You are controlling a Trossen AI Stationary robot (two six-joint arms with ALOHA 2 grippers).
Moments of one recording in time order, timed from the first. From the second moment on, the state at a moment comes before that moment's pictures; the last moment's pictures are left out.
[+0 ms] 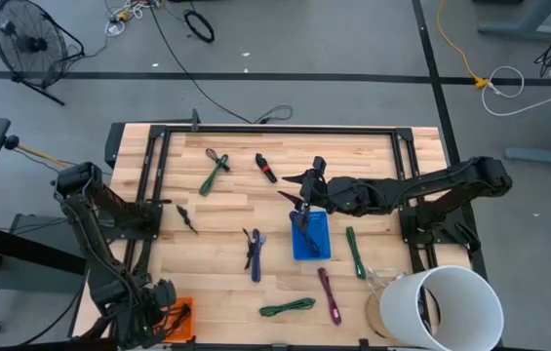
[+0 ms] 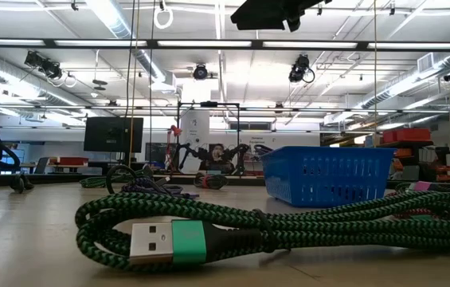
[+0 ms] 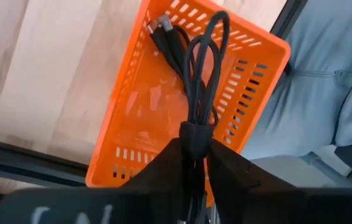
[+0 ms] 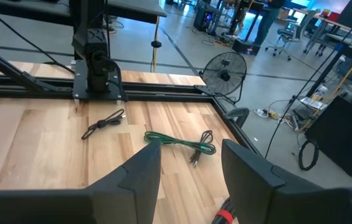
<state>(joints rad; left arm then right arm) -1.15 1.51 1.12 -0.87 -0.03 -1.61 0.14 1.43 1.05 0.10 0.48 -0.11</state>
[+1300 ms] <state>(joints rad) -1.02 1.51 1.12 -1.51 -0.43 -1.24 0.14 1.43 1.05 0.10 0.48 -0.11</state>
